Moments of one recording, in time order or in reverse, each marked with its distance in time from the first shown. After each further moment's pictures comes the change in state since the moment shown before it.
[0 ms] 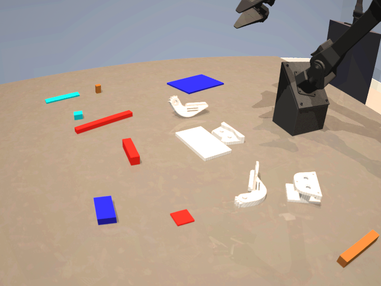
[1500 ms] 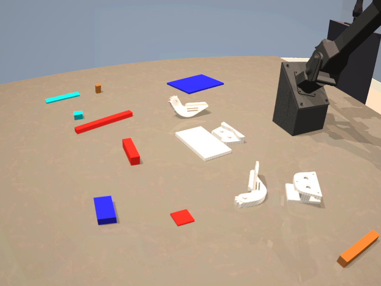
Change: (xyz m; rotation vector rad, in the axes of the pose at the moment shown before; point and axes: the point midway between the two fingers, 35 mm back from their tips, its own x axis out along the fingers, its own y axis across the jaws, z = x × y) arm -0.123 -0.050 0.013 -0.579 -0.581 0.019
